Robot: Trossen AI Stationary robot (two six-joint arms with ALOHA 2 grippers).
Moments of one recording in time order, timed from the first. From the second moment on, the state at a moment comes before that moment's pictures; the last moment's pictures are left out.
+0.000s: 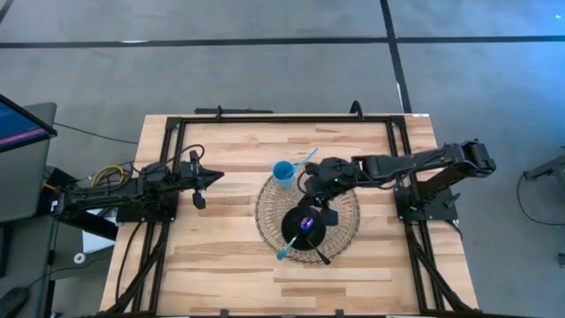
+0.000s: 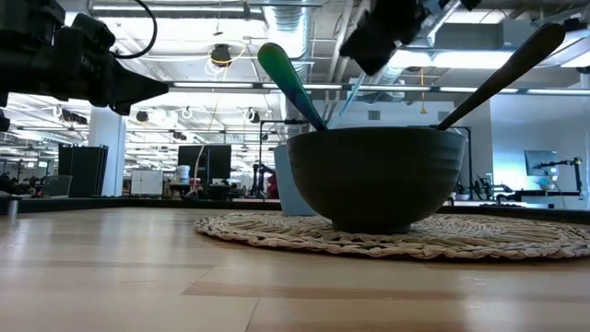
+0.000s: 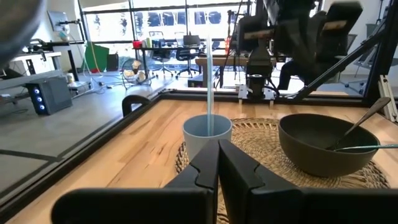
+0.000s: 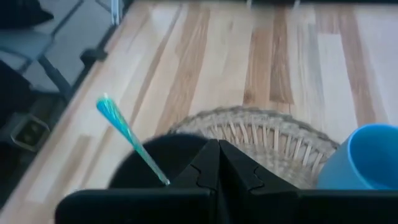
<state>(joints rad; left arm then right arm) 0.16 0.02 0.01 0.18 -0.03 0.07 0.07 1.42 1.04 -0.28 -0.18 -0.03</state>
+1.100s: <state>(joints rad) 0.16 0.07 0.01 0.19 -0.03 0.07 0.05 1.06 1.18 -0.61 -0.19 -0.18</state>
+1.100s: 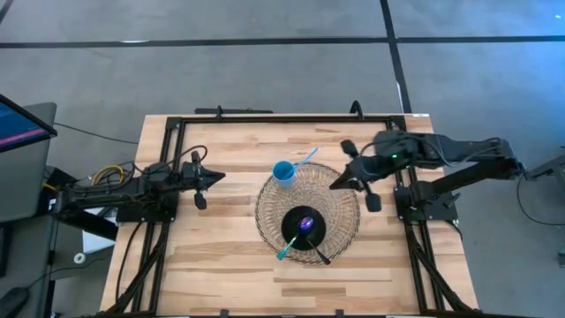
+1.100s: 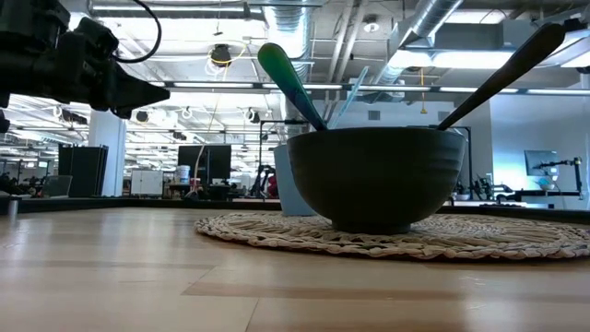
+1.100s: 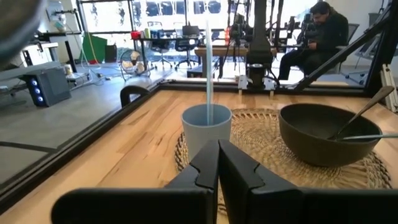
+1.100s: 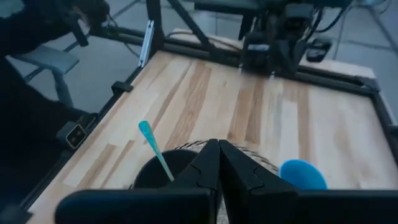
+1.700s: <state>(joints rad) 0.16 0.22 0.01 0.20 -0.03 0.07 -0.13 0.71 0.80 -0.31 -0.19 -0.04</state>
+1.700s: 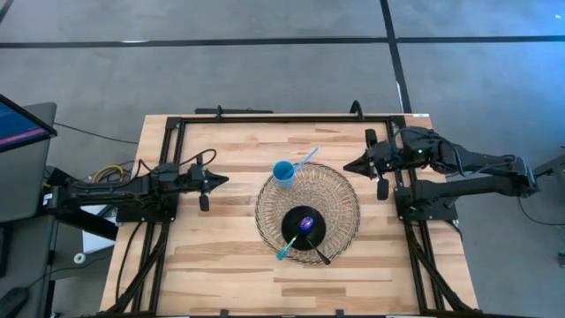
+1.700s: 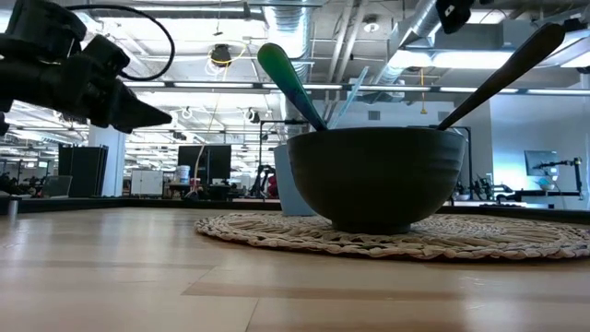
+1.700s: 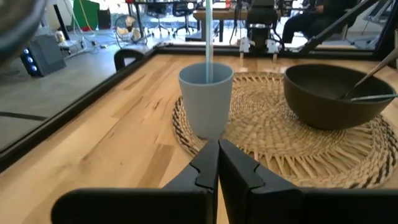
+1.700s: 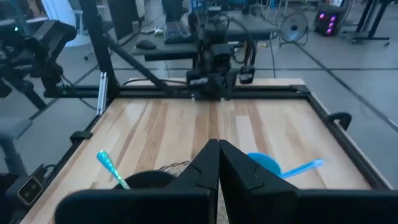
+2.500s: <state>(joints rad) 0.16 0.33 0.01 0.24 -0.03 0.04 -0.12 0.71 0.79 -0.31 -0.19 -0.03</state>
